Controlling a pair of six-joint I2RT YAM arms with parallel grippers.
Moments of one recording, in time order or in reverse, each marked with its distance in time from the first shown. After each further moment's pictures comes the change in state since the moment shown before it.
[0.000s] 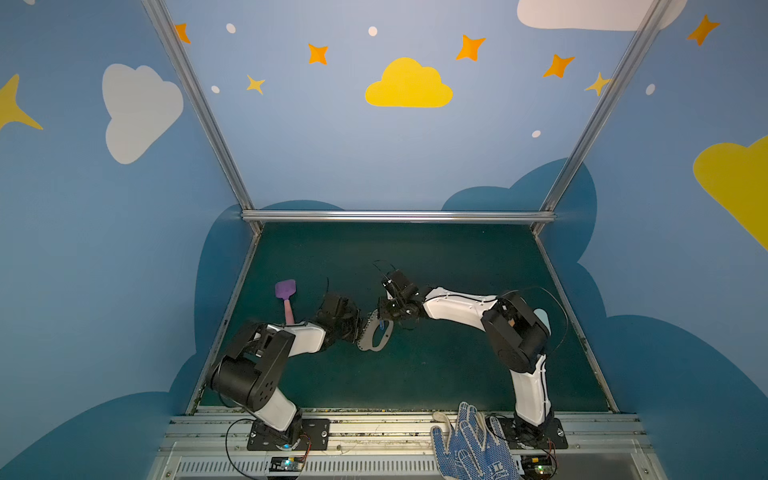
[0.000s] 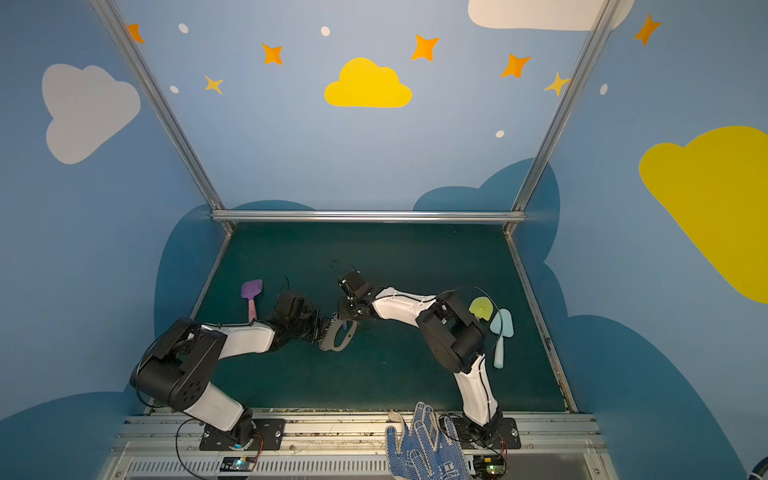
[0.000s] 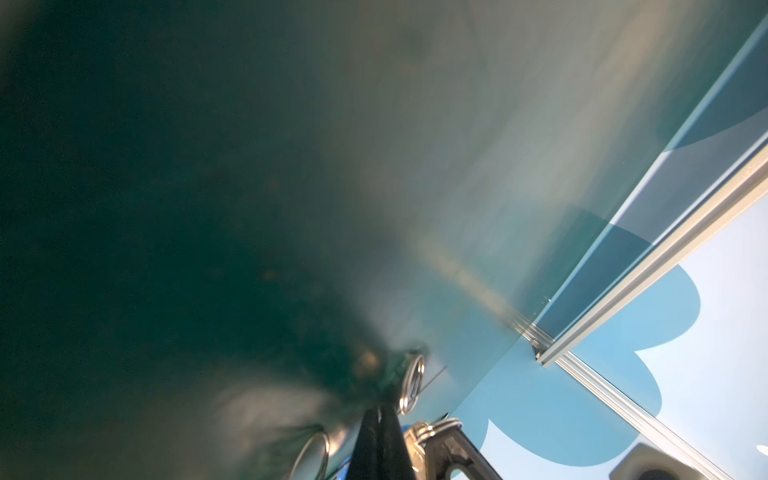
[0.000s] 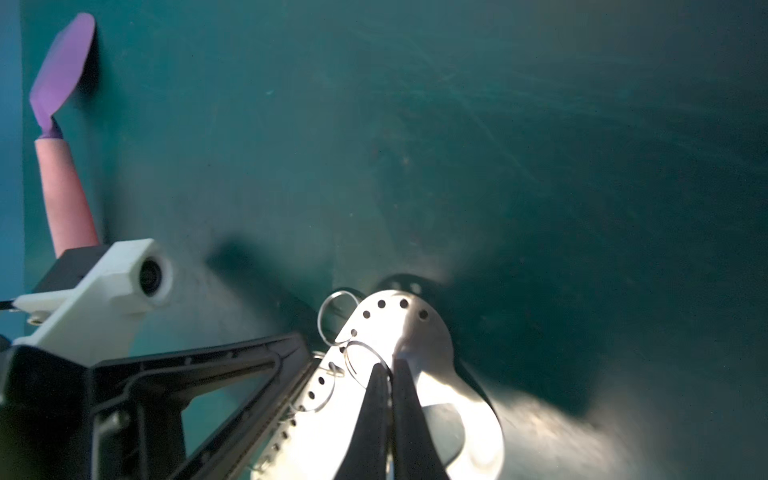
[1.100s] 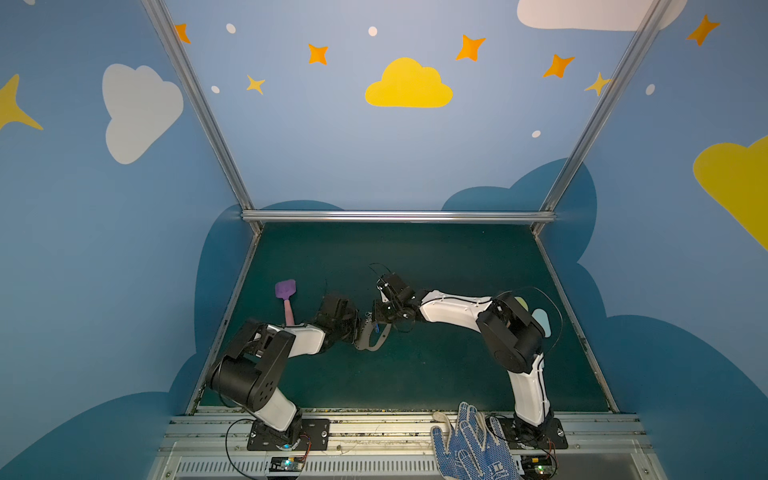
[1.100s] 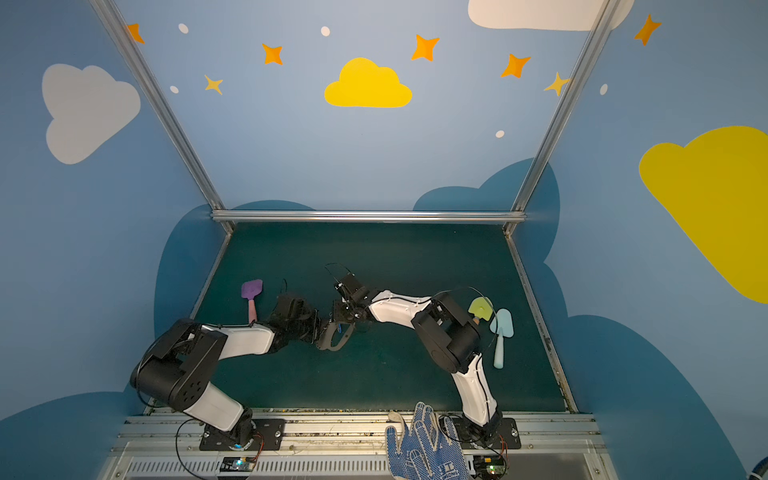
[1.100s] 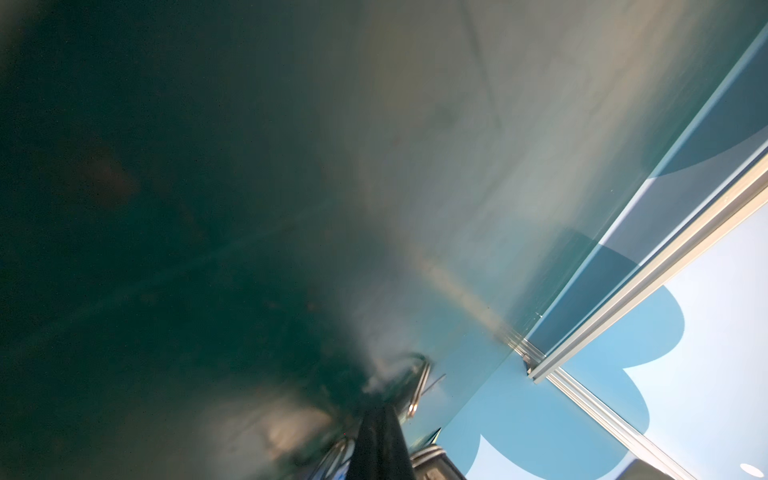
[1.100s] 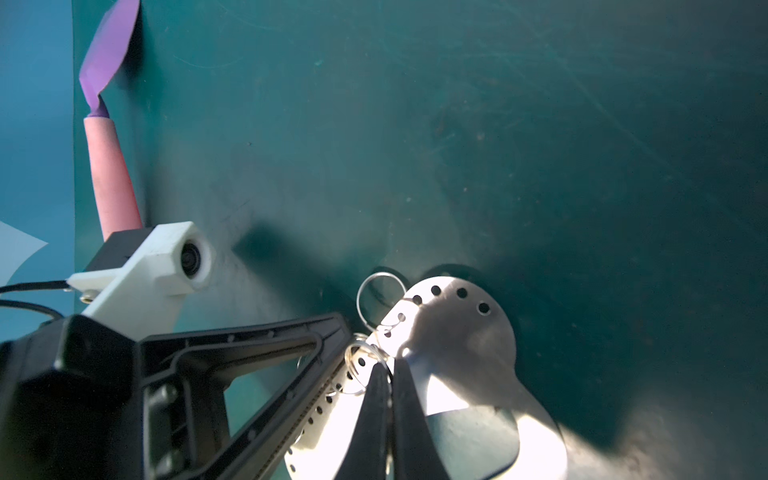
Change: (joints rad) left arm 0.000 0.000 -0.022 0.037 -0.037 -0.040; right arm 0.027 0.022 -0.002 0.056 -0.061 0.022
